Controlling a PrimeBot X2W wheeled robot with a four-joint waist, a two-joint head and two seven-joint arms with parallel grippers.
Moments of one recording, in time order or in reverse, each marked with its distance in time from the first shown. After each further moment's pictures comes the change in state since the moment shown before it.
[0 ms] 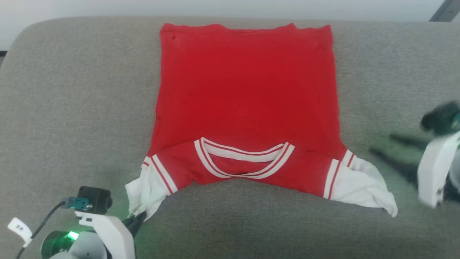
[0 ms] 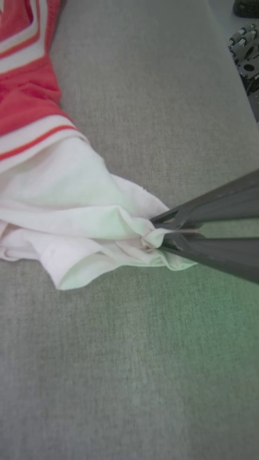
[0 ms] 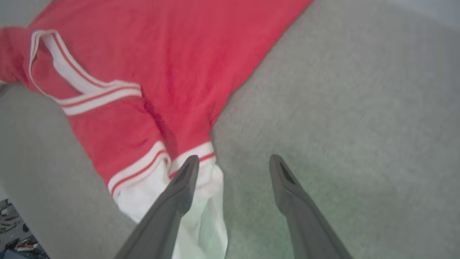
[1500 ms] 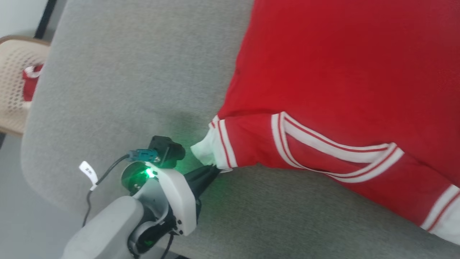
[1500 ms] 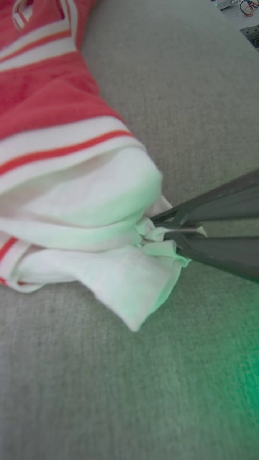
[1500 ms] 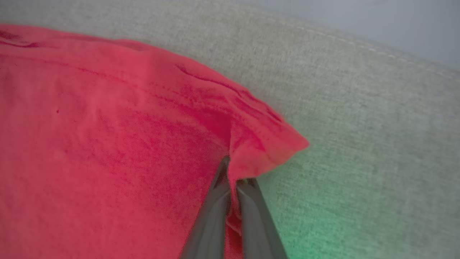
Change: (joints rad) left arm -0.333 -0.279 -0.134 0.204 0.087 -0.232 -0.073; right arm -0.809 0.405 -0.402 1.008 -0.514 0.000 0.460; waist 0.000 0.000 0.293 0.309
